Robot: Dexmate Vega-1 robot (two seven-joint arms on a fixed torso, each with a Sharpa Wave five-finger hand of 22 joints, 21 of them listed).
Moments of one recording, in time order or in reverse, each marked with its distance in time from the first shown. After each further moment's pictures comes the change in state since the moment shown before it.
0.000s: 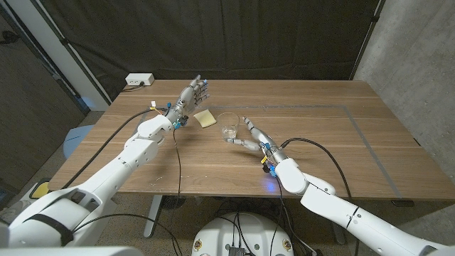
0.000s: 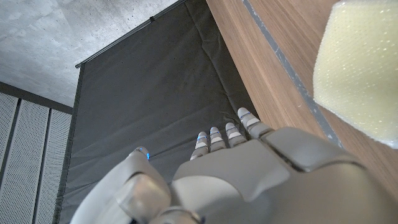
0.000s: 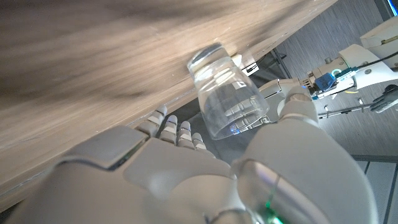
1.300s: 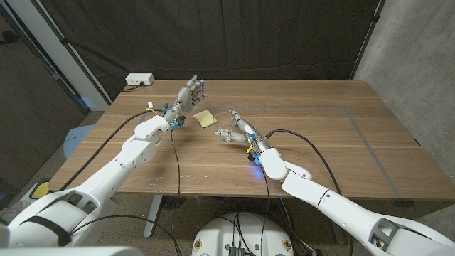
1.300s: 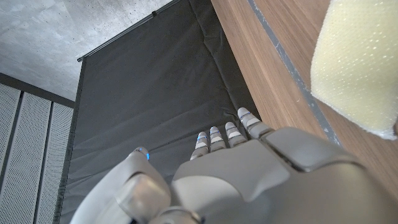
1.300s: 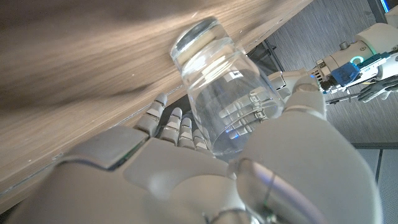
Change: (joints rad) left arm 0.008 0.007 -0.013 0.006 -0.029 -0.011 -0.013; left_hand 0.000 0.000 -0.008 0.003 0.008 0.000 0.000 0.000 0.000 0.009 0.002 0.000 0.000 0.011 0.000 0.000 0.000 0.005 0.005 0.000 0.000; right arm 0.172 0.193 -0.067 0.318 -0.013 0.162 -0.013; right_hand 0.102 -0.019 -0.070 -0.007 0.027 0.031 -0.039 0.082 0.018 0.097 -0.032 0.052 0.011 0.172 -0.046 0.044 0.003 0.149 -0.050 0.029 -0.002
